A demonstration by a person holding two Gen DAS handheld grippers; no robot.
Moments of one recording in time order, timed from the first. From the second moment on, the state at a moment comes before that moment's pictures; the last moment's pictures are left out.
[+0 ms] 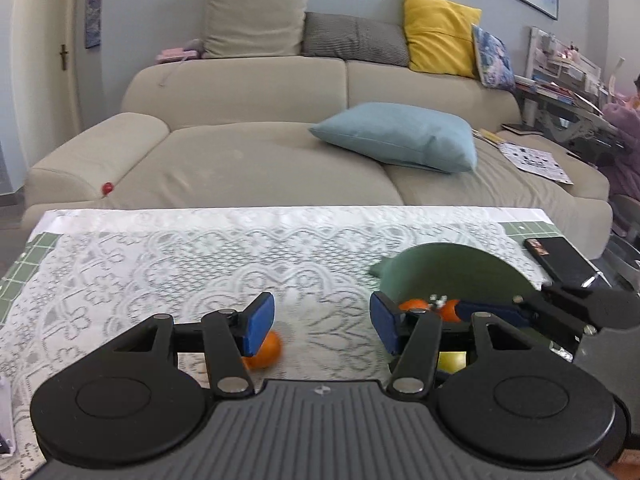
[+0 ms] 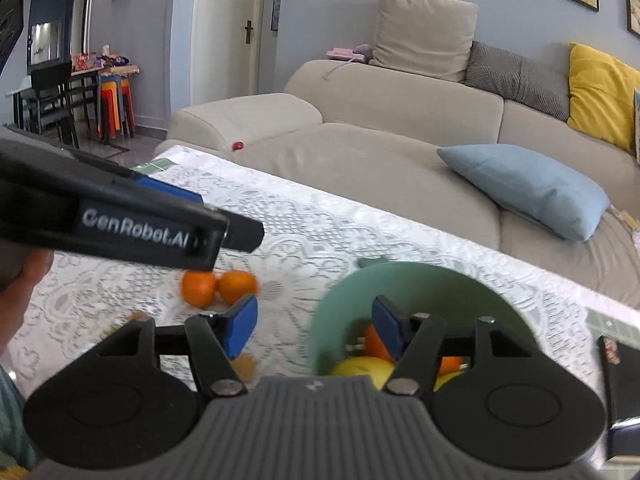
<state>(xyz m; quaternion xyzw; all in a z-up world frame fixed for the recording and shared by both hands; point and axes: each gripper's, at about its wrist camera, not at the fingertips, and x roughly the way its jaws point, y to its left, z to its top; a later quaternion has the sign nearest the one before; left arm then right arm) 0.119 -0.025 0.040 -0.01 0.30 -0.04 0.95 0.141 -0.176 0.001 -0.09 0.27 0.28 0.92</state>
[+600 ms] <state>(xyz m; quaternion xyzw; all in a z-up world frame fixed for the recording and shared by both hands) 0.113 0.058 -0.002 -0.08 0.32 -0.04 0.94 0.141 -0.119 -0.044 -0.09 0.29 0.27 0.91</state>
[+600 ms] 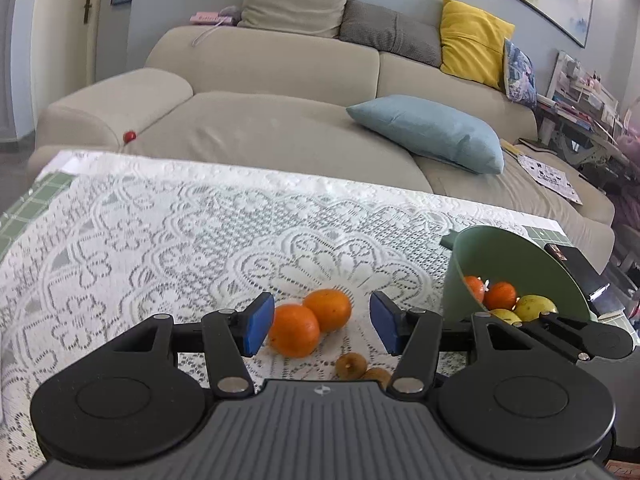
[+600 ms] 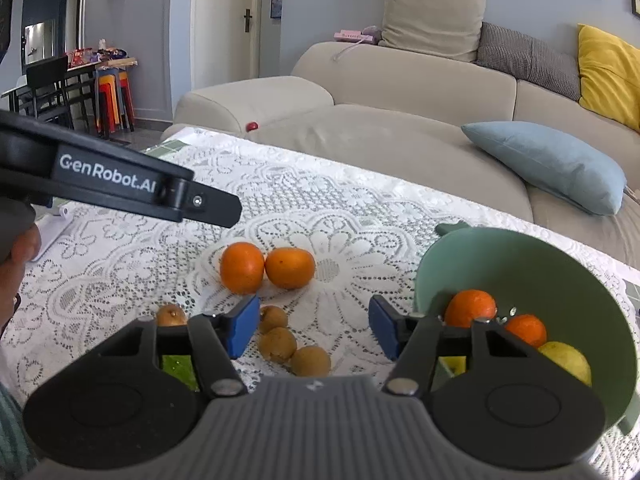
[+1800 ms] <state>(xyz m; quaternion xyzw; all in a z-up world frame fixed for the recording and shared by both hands) 0.154 0.072 -0.074 -0.11 0.36 -0.05 0.93 0.195 -0.070 -0.074 -0.21 0.30 0.31 0.88</state>
